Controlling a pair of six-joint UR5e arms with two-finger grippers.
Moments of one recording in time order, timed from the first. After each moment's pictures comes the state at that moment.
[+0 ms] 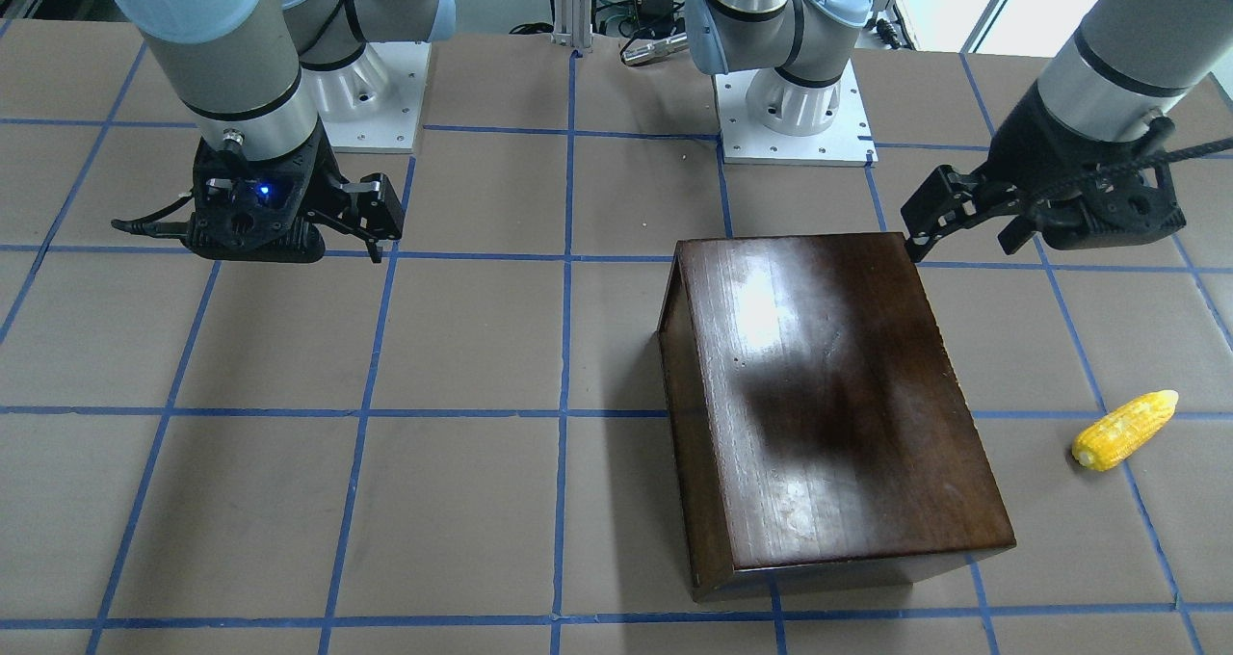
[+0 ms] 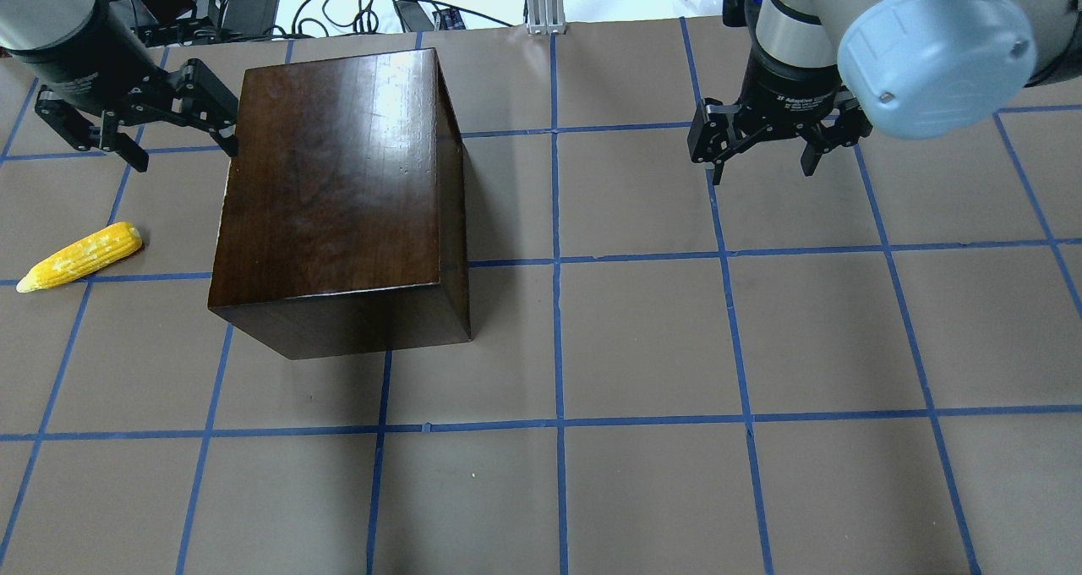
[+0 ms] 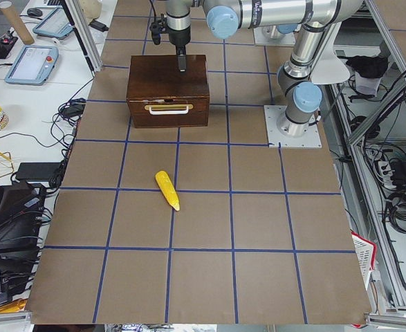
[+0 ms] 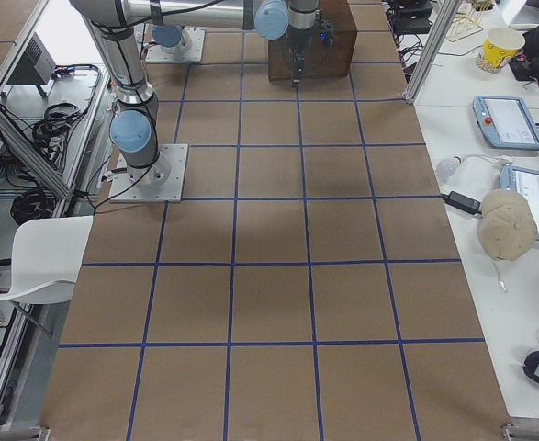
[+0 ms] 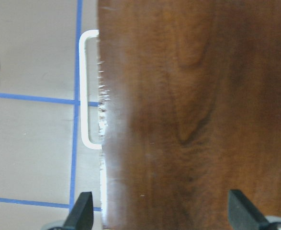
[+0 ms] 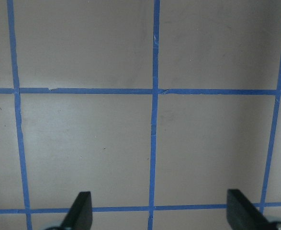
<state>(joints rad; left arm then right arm) -1.31 -1.62 -1.53 -1.59 1.53 0.12 1.65 -1.48 1.58 -1.63 -1.63 0.06</state>
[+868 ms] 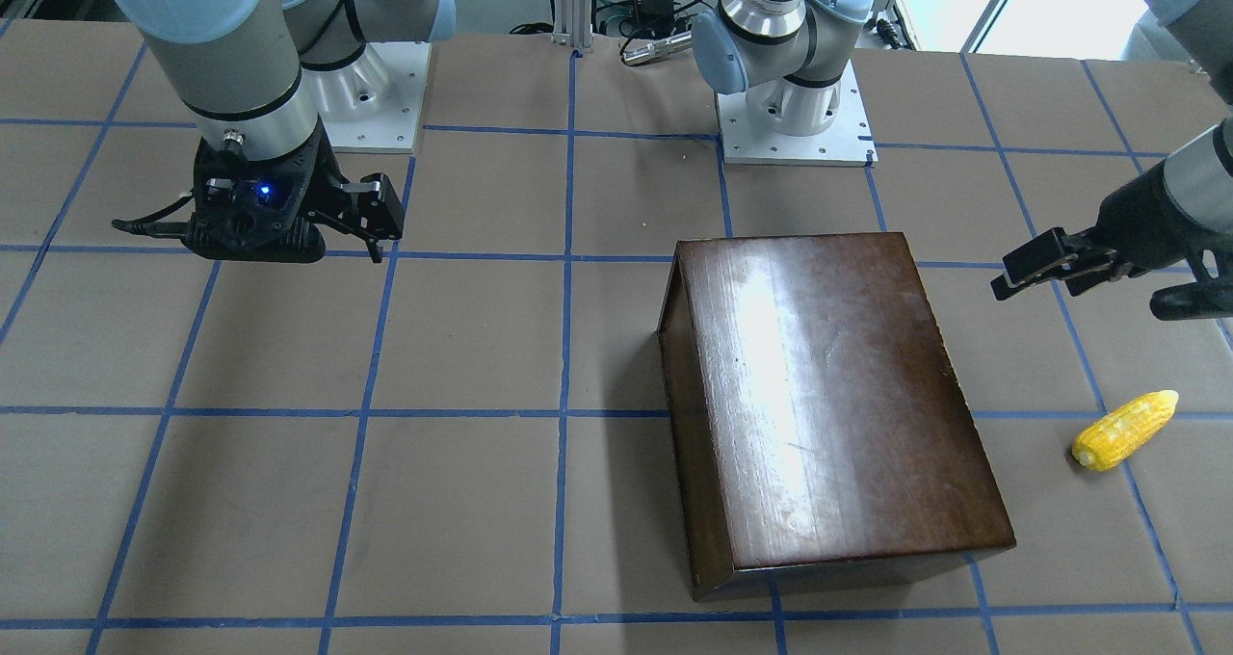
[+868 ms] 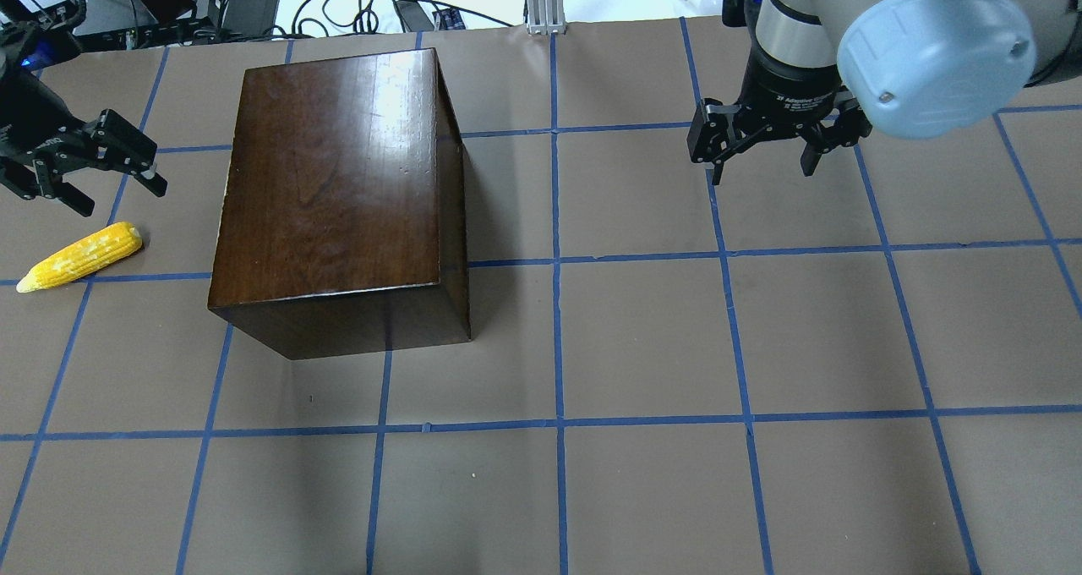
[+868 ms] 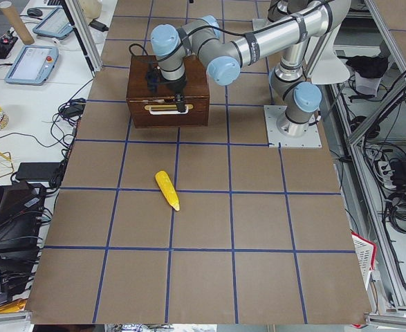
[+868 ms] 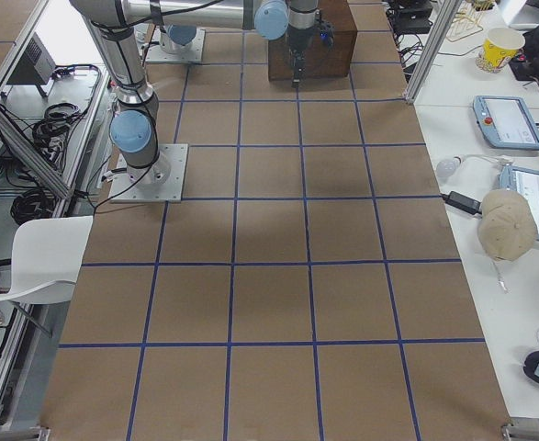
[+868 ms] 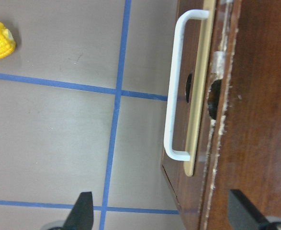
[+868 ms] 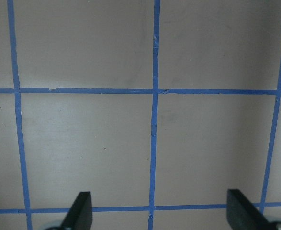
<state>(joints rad) -1.09 -1.73 -1.56 -1.59 1.48 0.36 1.65 -1.48 1.58 -1.62 -1.63 0.06</state>
